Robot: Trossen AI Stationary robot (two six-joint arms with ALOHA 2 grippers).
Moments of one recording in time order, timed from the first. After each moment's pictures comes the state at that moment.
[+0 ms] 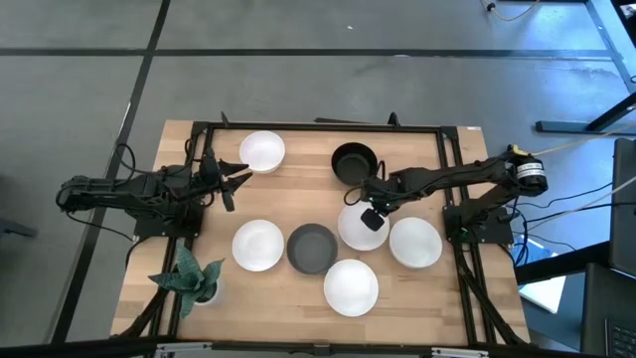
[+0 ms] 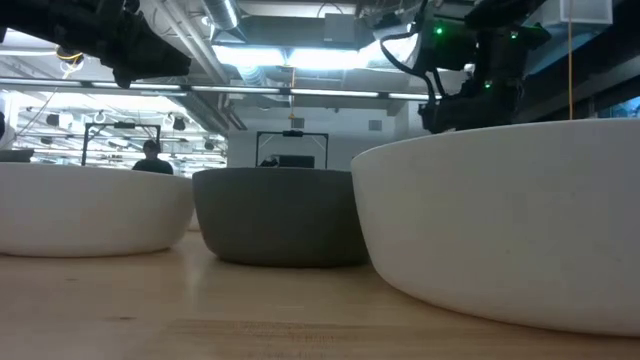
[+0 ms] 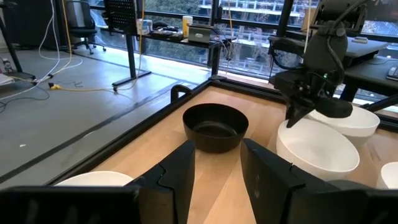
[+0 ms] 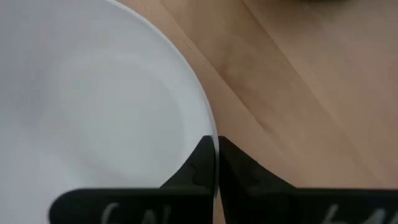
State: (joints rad) left arm 0.02 0.36 0.36 -0.15 -0.46 -0.16; right arm -0.06 1.51 0.92 -0.78 0.11 0.64
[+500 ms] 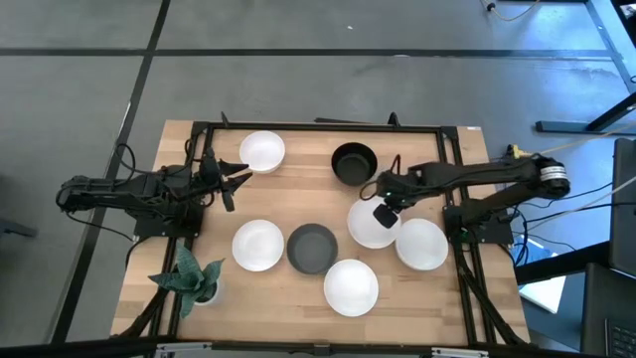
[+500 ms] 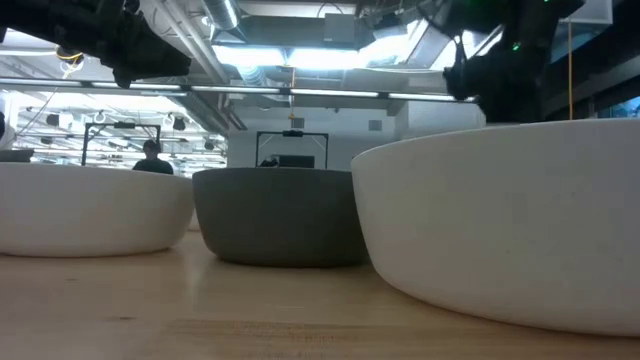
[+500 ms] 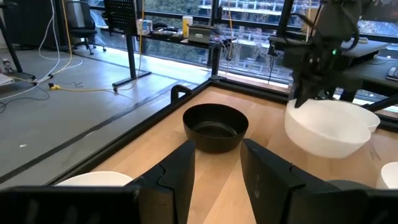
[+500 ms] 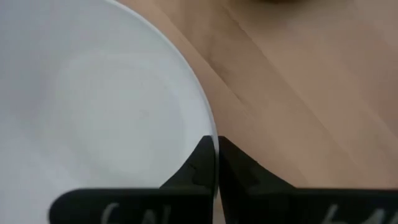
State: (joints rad) left arm 0.02 0.36 0.36 -0.15 -0.46 -0.15; right arm -0.06 1.29 0.92 -0.92 0.10 0.67
